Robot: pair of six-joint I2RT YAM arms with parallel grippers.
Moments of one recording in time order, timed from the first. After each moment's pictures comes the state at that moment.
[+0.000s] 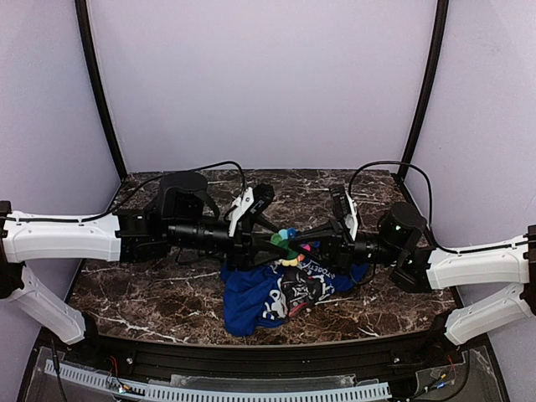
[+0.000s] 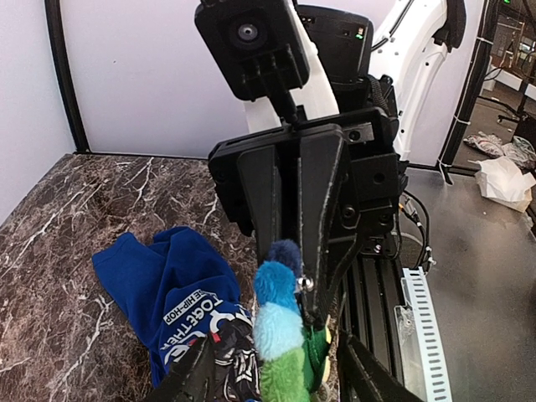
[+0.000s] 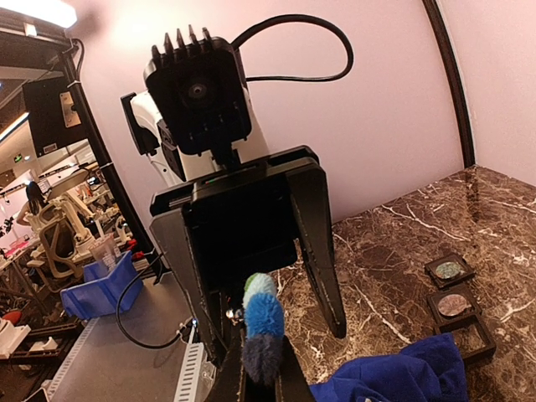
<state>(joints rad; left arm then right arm) -1.05 1.42 1.03 0.13 0.41 0.08 0.89 1.21 0.51 0.86 -0.63 0.41</state>
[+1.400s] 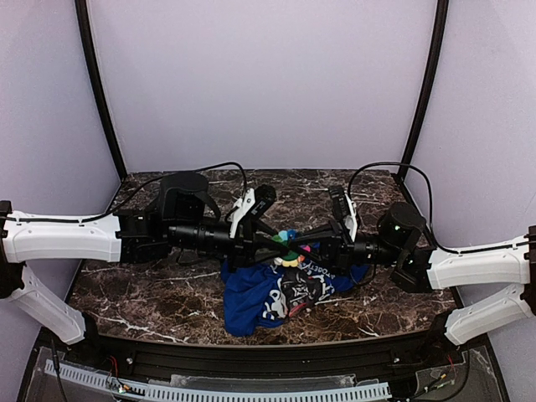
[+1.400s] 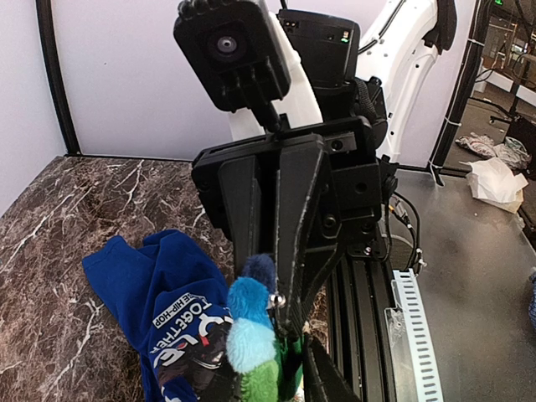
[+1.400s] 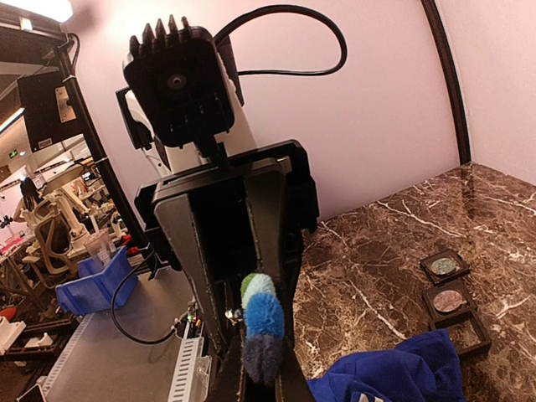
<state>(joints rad) -1.06 1.43 1.03 0.13 0.43 0.07 0.89 1.21 0.51 0.83 -0.63 0.39</state>
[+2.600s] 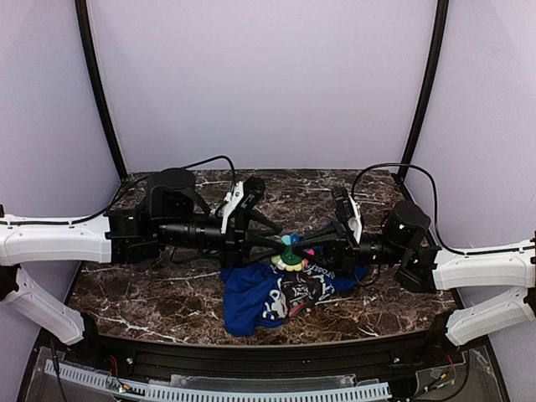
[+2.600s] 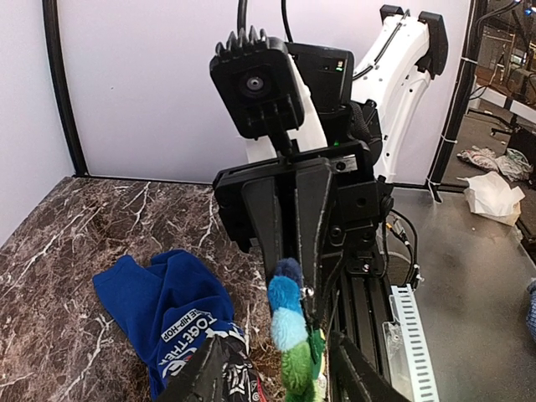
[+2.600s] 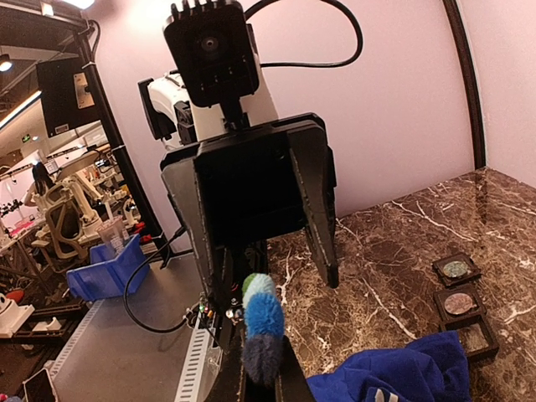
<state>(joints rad) -1.06 1.37 1.00 0.17 0.43 0.06 0.89 1.16 0.51 0.78 -0.67 0.36</state>
